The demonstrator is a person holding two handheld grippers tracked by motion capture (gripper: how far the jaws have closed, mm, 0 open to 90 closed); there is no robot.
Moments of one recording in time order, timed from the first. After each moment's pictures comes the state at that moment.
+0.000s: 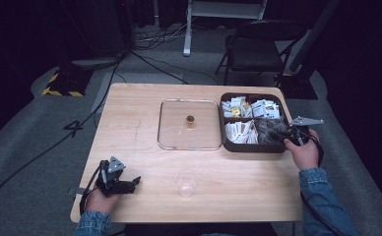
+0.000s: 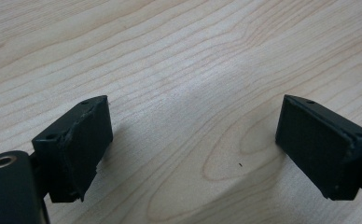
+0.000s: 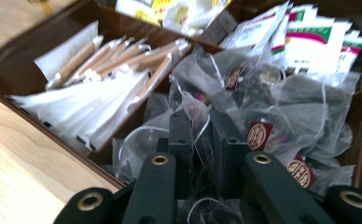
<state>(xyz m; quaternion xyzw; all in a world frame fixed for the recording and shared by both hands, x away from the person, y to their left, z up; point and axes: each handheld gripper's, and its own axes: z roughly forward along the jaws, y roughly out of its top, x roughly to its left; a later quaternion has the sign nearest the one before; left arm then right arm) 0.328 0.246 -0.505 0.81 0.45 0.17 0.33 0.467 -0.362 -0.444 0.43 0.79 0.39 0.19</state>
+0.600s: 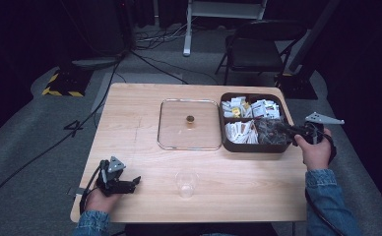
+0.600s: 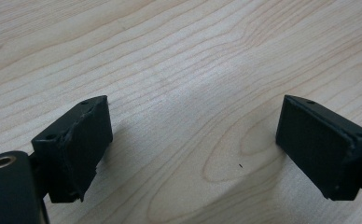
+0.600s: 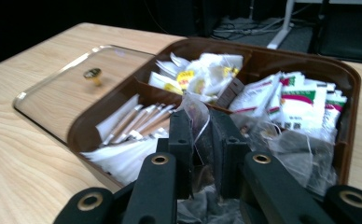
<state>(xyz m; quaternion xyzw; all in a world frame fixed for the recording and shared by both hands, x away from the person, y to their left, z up) 0.328 0.247 -0.505 0.81 0.45 0.17 0.33 0.447 -0.373 -0.406 0.42 0.74 0.50 0.19</state>
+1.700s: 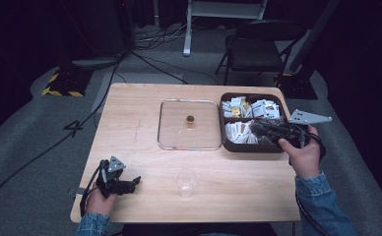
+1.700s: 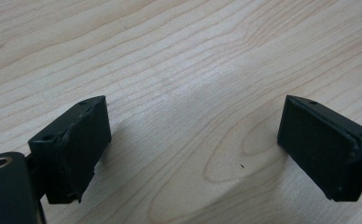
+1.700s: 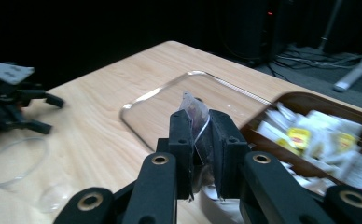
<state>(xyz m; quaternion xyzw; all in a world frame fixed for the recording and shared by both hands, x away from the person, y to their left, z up) 0.329 0.246 -0.505 0.81 0.46 0.17 0.33 0.403 -0.285 -0.349 0.29 0.78 0.54 0.15</state>
